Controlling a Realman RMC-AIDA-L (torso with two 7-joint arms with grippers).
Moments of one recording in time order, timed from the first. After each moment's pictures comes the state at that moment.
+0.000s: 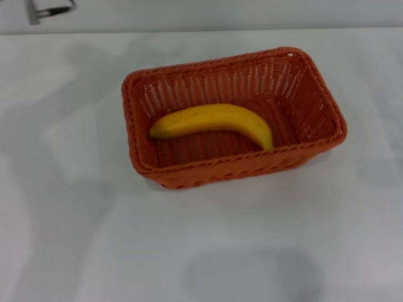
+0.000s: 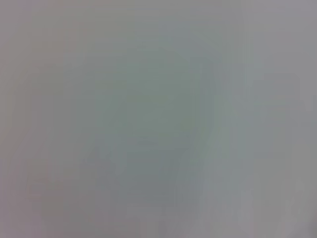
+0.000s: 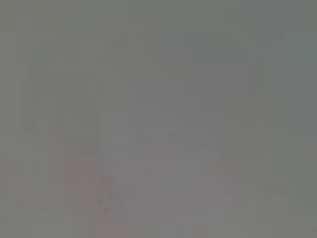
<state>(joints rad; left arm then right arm) -1.19 -2.07 2.85 -0.71 -0.42 1.29 -1.66 0.48 2.01 -0.29 -0.11 2.08 1.14 -2.72</state>
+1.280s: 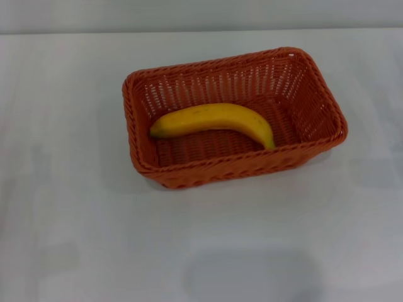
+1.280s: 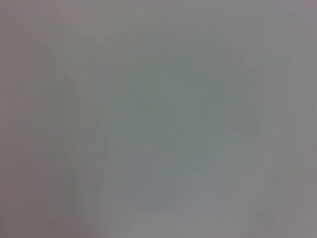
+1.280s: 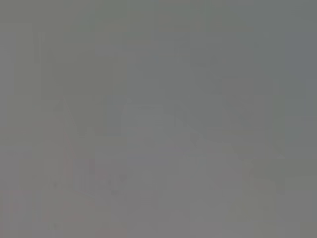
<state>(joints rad) -0.23 -2.08 2.84 0.16 -1.70 1.42 -0.21 0.48 2.02 -0.29 -0.11 2.08 1.13 -2.84</state>
